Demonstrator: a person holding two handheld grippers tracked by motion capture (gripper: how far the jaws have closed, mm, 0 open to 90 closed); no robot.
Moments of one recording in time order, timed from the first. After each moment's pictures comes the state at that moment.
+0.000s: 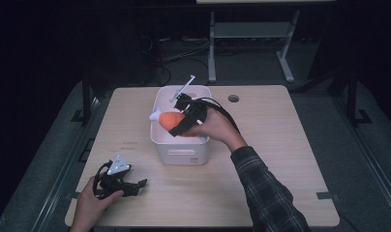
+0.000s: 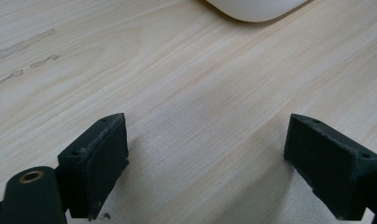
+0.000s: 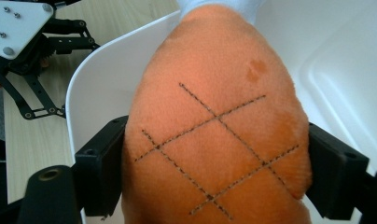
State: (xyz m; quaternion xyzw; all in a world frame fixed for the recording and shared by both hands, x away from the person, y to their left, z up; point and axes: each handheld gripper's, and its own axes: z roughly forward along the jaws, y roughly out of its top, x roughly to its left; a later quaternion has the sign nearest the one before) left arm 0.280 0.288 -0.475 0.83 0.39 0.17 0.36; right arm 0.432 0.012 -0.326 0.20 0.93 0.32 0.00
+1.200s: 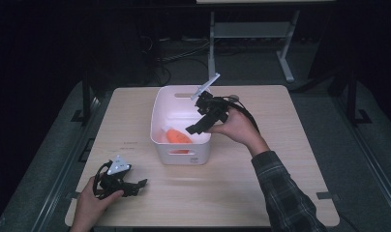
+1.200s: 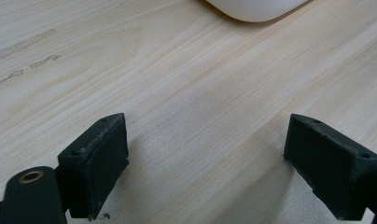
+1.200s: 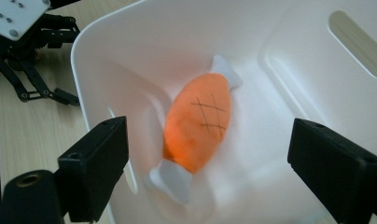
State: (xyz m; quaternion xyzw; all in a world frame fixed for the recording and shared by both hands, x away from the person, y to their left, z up) left arm 0.280 0.288 -0.475 0.83 0.39 0.17 0.36; right arm 0.413 -0.046 -0.307 0.23 0.91 0.34 0.05
